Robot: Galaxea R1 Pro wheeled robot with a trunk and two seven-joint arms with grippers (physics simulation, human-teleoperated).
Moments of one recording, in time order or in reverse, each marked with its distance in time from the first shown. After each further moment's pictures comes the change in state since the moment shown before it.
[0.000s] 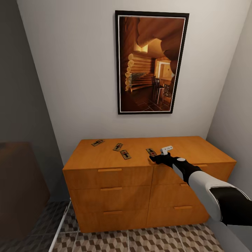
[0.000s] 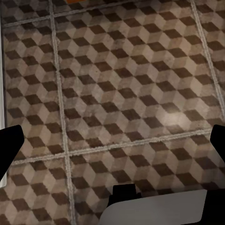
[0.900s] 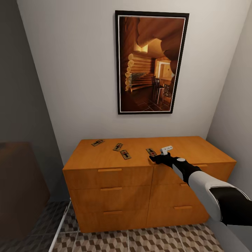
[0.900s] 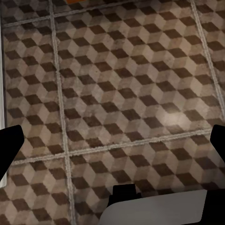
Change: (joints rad) left arm 0.000 0.000 0.000 0.000 0.000 0.000 0.000; right arm 0.000 0.001 0.000 0.003 0.000 -0.014 0.000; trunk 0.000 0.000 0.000
